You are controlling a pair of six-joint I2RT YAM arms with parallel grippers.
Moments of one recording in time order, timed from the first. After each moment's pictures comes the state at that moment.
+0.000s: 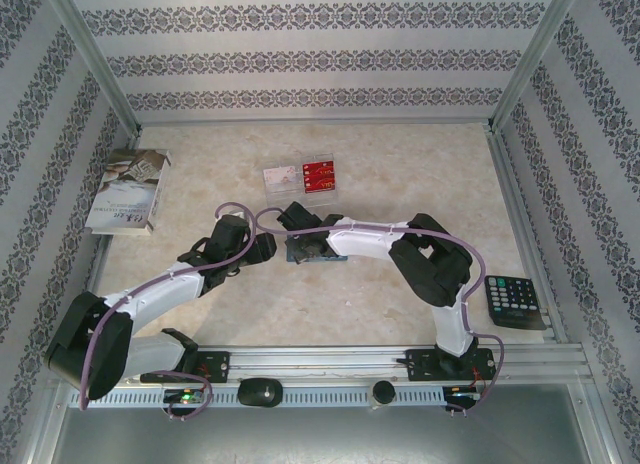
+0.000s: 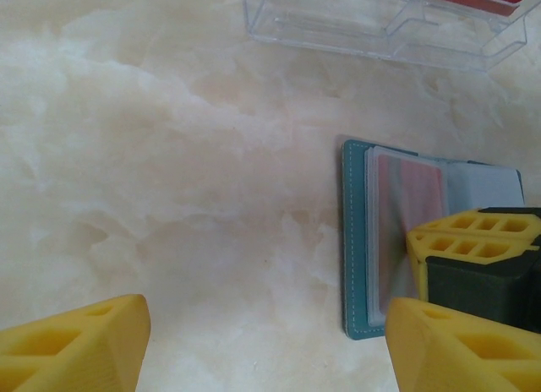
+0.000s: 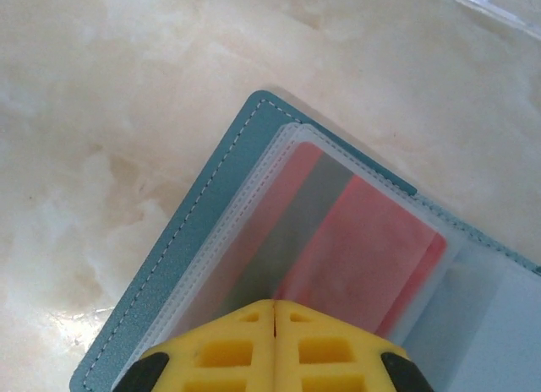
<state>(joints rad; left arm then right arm) -0.46 1.22 0.52 -0.10 -0.02 -0.66 0.88 1.99 1.28 -0.37 0.16 0.28</state>
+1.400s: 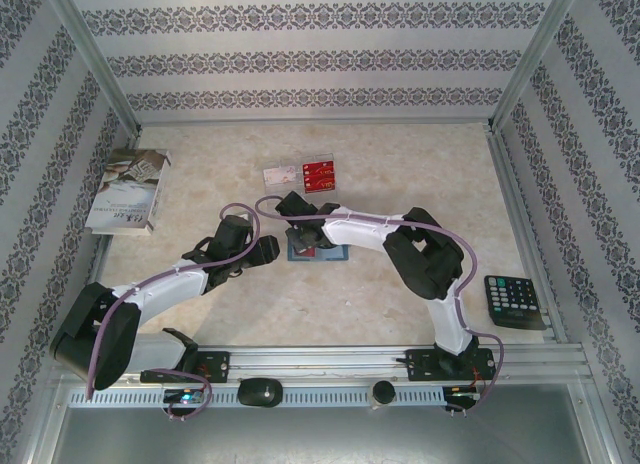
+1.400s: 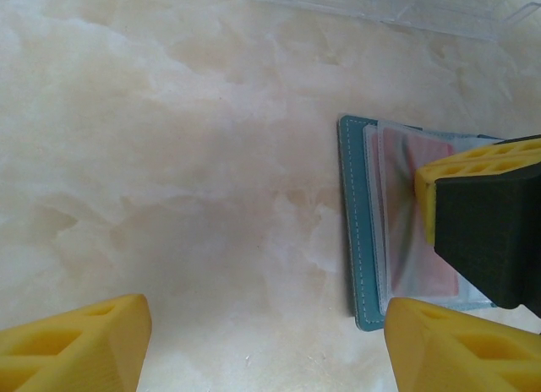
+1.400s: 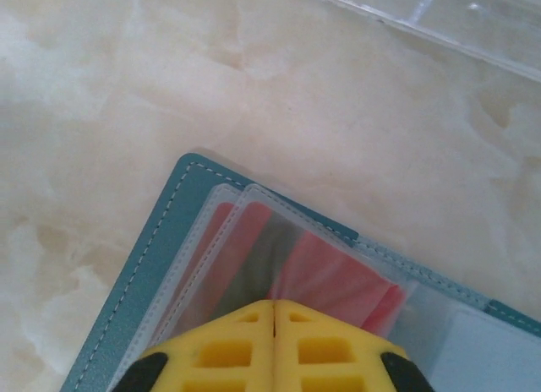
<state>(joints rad) -0.46 1.28 0.52 -0.07 0.02 -0.66 0.84 2.06 1.40 -0.47 0.19 0.34</state>
